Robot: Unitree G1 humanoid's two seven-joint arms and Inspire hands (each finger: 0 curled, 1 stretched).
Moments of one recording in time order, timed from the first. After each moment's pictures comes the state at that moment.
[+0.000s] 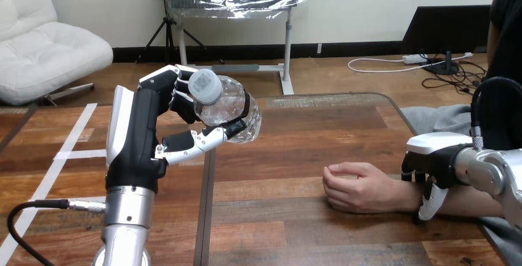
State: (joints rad) left arm -0.04 0.15 -0.02 0.04 0.29 -0.38 0.17; right arm -0.58 -0.71 0.43 0.63 -0.84 -0.09 0.57
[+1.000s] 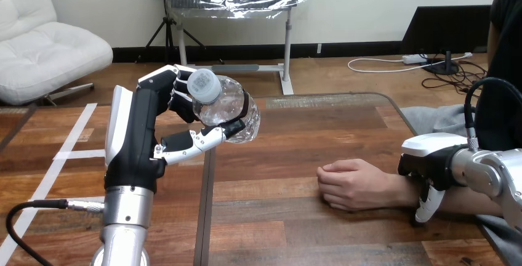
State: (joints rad) left arm -0.04 0.15 -0.02 0.04 0.29 -0.38 0.17; right arm -0.58 -0.71 0.45 0.61 -0.84 -0.12 0.56
